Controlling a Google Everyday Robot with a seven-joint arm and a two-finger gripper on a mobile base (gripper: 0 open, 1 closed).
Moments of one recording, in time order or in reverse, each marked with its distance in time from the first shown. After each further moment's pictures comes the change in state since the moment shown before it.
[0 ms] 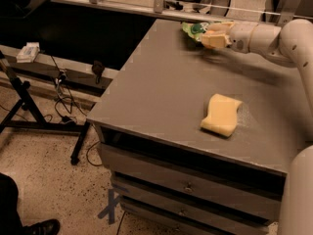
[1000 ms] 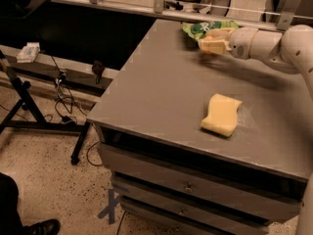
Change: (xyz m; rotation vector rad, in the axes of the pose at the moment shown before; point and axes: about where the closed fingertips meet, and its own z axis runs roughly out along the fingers) arm 0.004 0.026 -0.013 -0.028 0.003 0.037
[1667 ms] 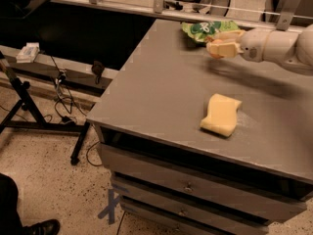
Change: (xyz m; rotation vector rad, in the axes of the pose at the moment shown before) arm -0.005 0.015 -0.040 -0.019 0.043 0.029
